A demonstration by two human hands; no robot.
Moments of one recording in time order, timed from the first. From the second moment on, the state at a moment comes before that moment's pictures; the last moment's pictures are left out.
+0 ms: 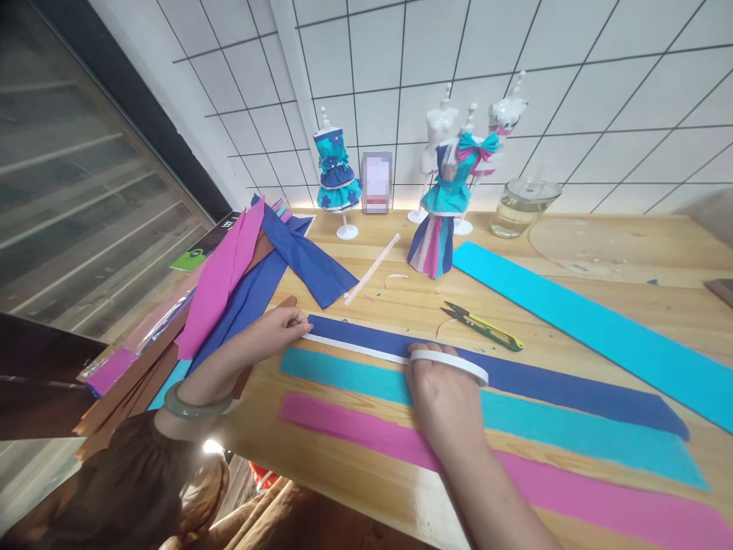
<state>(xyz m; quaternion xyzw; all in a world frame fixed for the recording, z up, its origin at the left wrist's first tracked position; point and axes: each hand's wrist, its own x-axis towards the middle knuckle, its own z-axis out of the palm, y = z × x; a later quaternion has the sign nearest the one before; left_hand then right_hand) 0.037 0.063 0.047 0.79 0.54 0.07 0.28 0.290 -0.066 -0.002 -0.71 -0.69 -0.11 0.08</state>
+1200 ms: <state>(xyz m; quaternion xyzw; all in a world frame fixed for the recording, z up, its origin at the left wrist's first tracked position) 0.052 0.051 0.055 0.76 0.58 0.11 0.28 0.292 -0.066 -0.006 -0.73 -0.67 -0.09 0.07</state>
